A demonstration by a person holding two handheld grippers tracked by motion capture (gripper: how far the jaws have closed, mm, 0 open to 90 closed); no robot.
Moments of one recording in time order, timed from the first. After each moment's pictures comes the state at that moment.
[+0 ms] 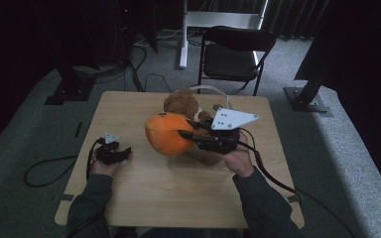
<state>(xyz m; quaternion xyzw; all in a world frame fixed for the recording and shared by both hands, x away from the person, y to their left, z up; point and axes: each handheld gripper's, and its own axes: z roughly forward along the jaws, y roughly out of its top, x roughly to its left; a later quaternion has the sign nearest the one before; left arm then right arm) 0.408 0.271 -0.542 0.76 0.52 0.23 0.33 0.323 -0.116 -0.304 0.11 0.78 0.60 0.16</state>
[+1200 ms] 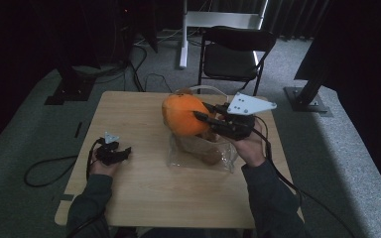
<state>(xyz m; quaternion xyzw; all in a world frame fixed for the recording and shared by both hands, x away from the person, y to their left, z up) 0.408 0.271 -0.542 0.76 0.52 0.23 0.33 0.340 -0.146 -0.281 0.16 0.76 0.59 0.22</state>
